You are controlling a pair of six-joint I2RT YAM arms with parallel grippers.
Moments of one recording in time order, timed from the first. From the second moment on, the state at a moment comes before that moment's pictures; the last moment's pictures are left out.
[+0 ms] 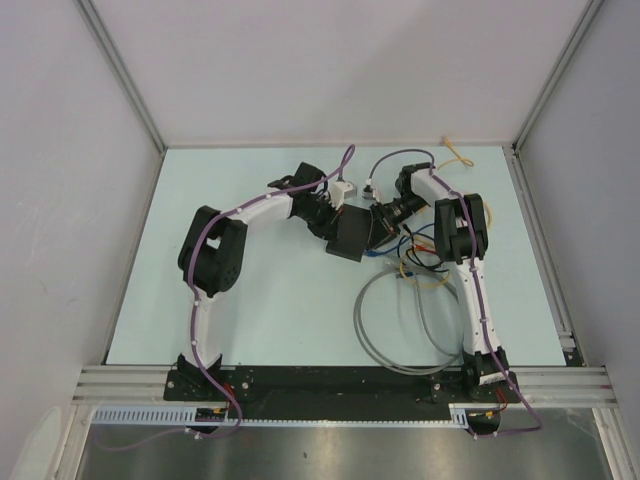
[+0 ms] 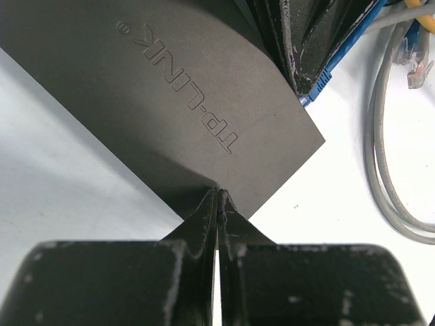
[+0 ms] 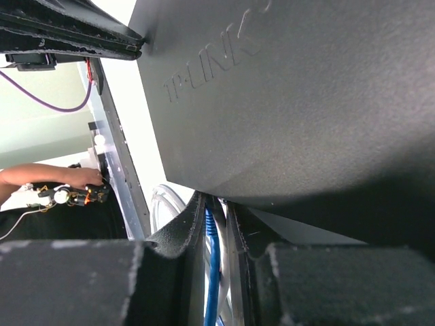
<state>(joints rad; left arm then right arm) -0.50 2.12 1.58 -0.51 0.56 0.27 0.21 2.64 2.17 -1.42 -1.03 -0.62</state>
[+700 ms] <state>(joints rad) -0.50 2.12 1.58 -0.51 0.56 0.27 0.16 2.61 2.22 -1.44 -0.86 -0.64</state>
